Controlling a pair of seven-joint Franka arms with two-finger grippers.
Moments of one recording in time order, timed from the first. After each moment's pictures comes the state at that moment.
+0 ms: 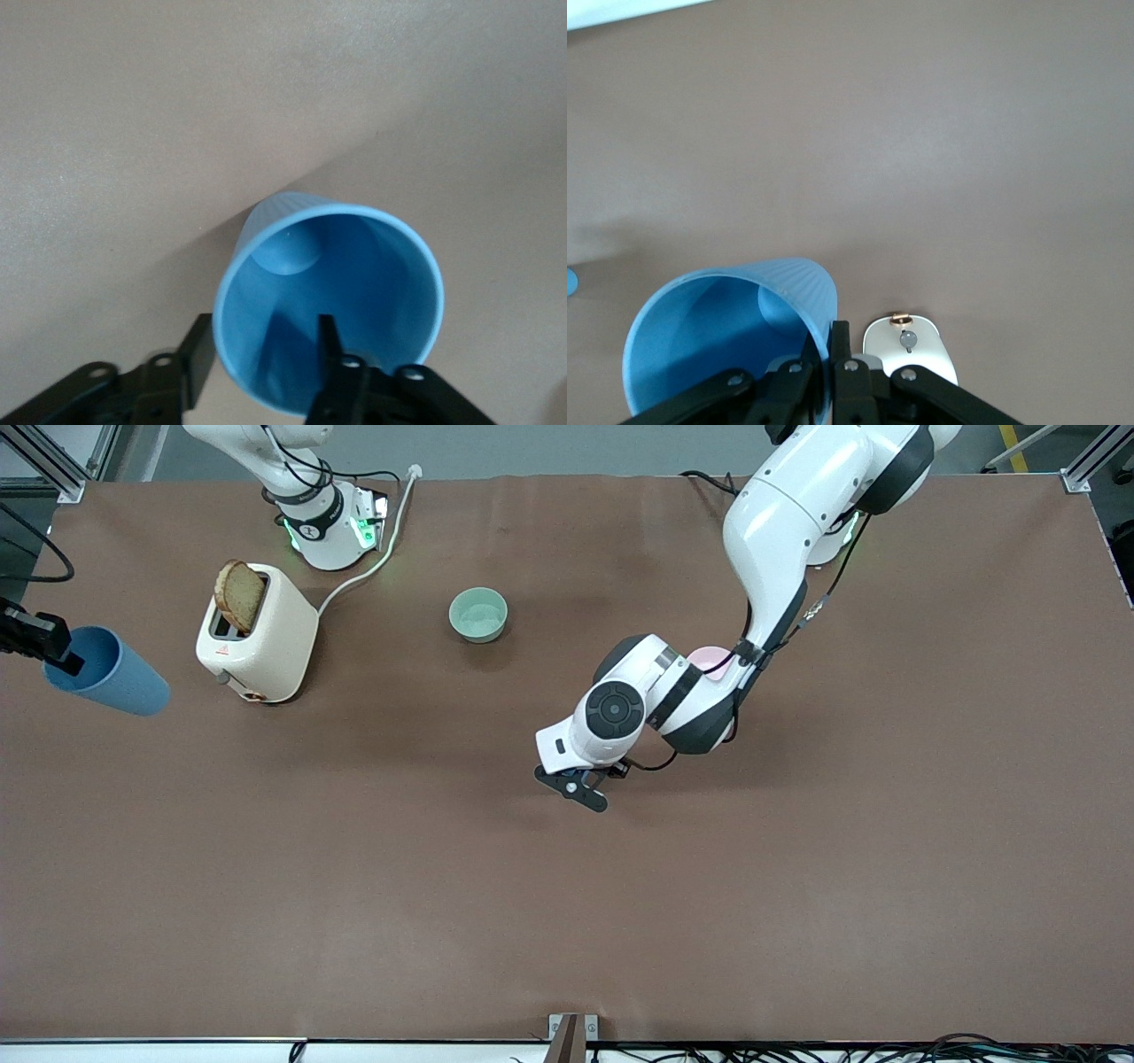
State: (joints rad) left arm -0.55 0.85 -0.24 -1.28 0.01 2.08 -0.22; right arm -0.08 -0.08 -0.03 -1.64 0.04 1.64 0.06
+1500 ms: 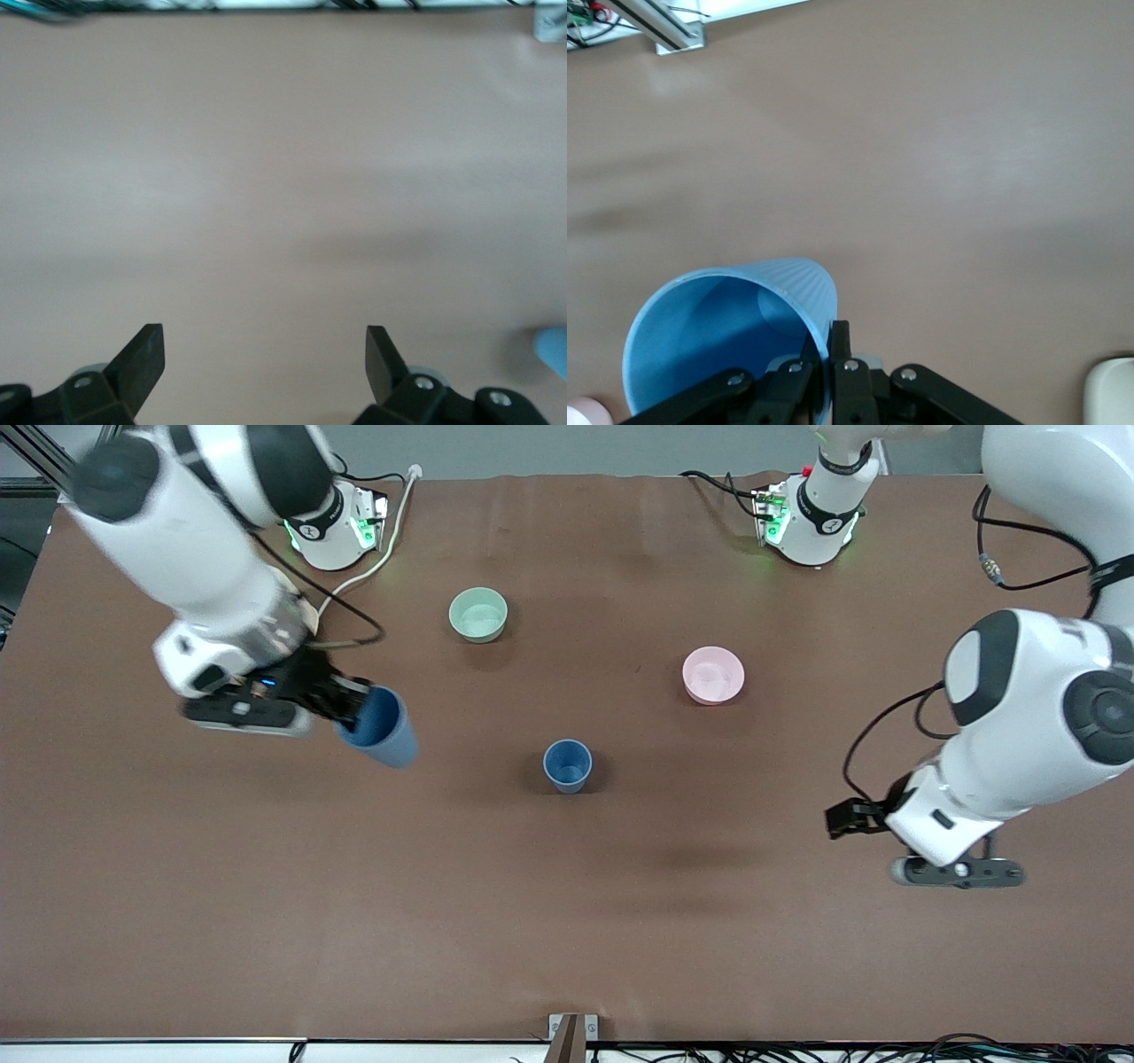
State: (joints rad) left arm -0.02 0.51 -0.23 -1.24 0.12 1.84 -0.20; right arm 0.45 0.19 -0.01 -1.58 0.04 1.94 0.60
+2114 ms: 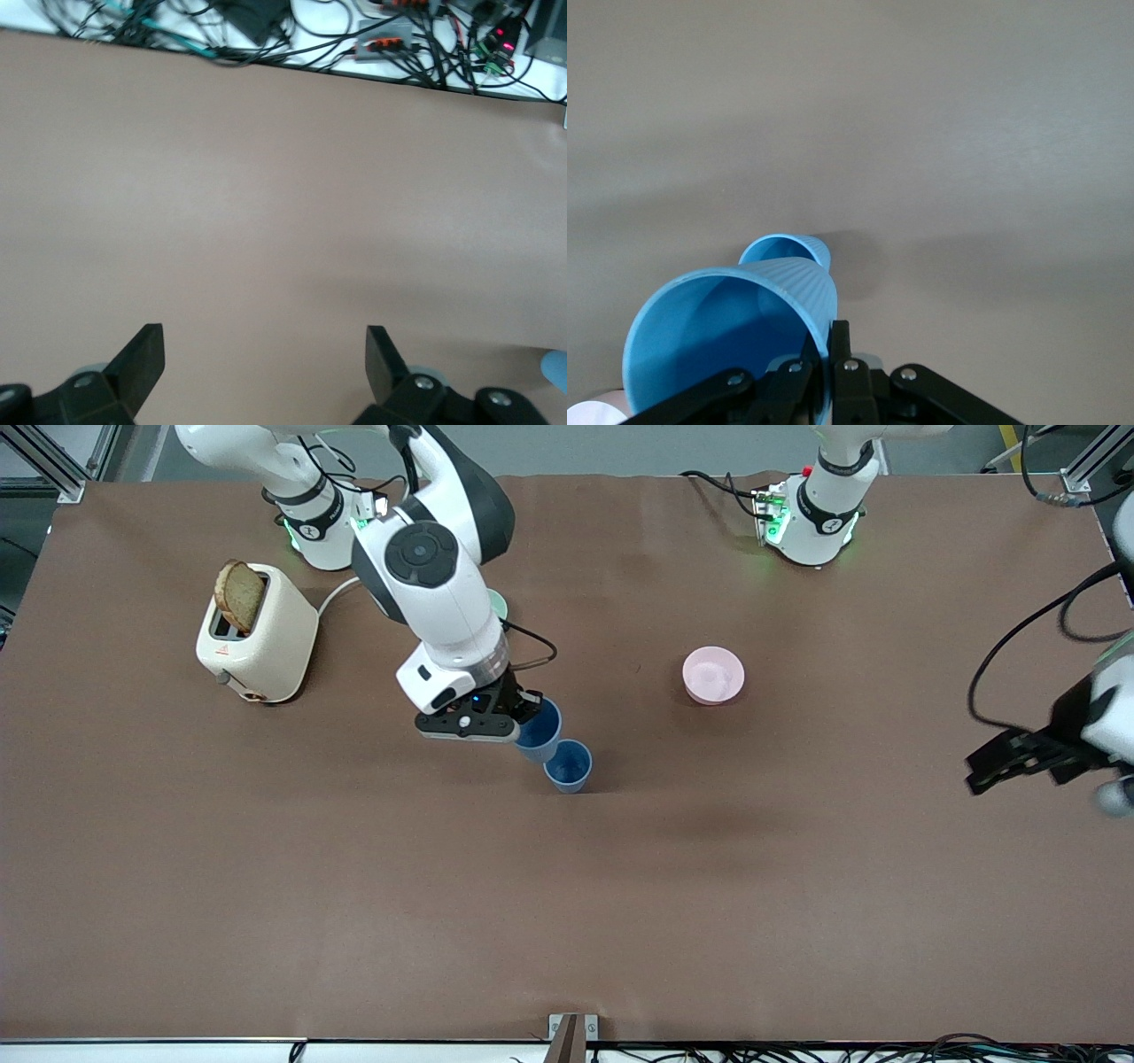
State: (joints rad) left arm -0.06 0.27 0.00 -1.25 0.02 1.68 -0.20; right arm 0.68 0.40 -0.01 -1.57 0.04 2.12 0.77
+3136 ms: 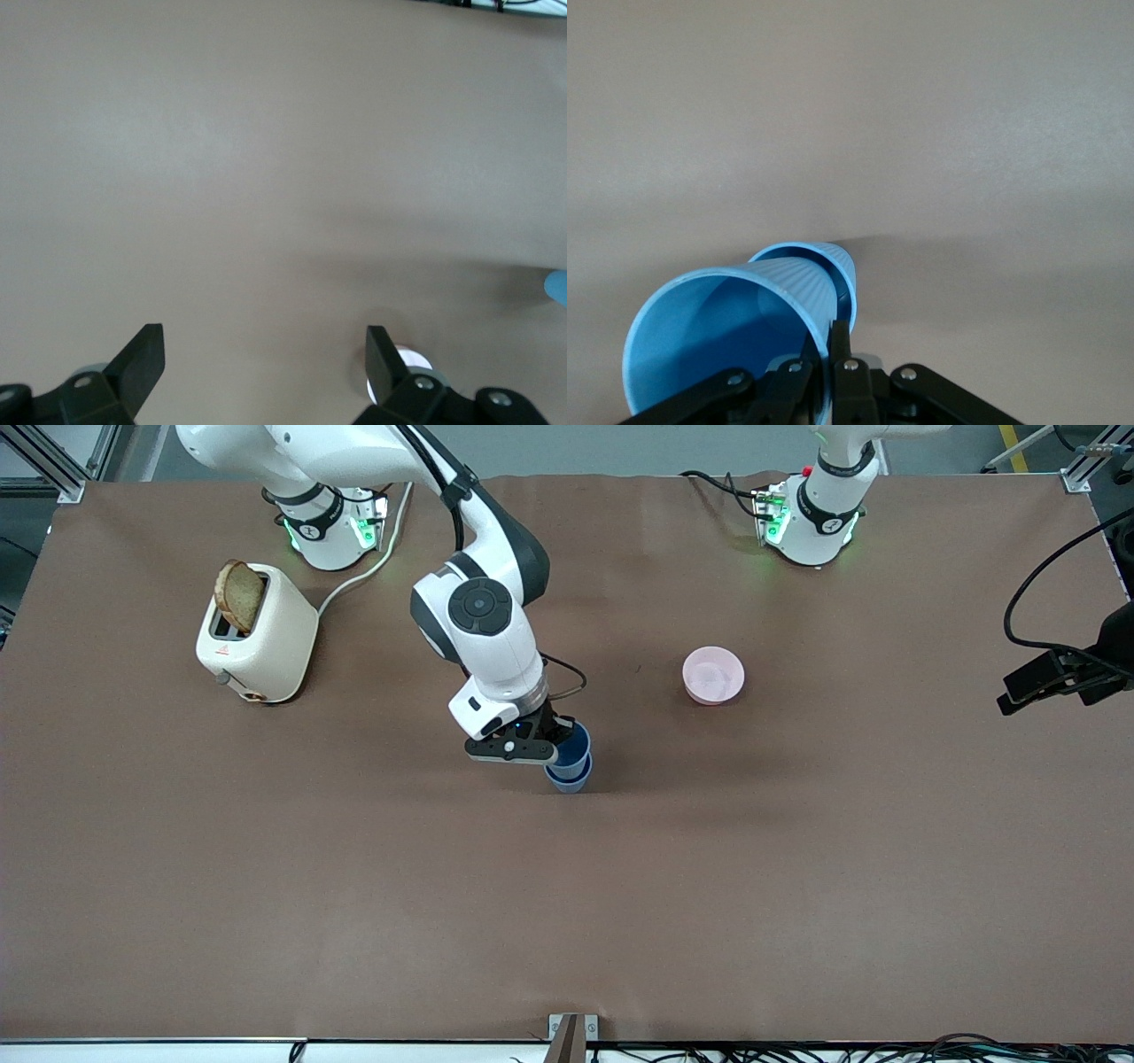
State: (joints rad) left arm -0.03 0.12 0.01 -1.42 -0.01 1.61 -0.13; right arm 0.72 0.53 -0.01 -1.57 0.04 2.26 0.81
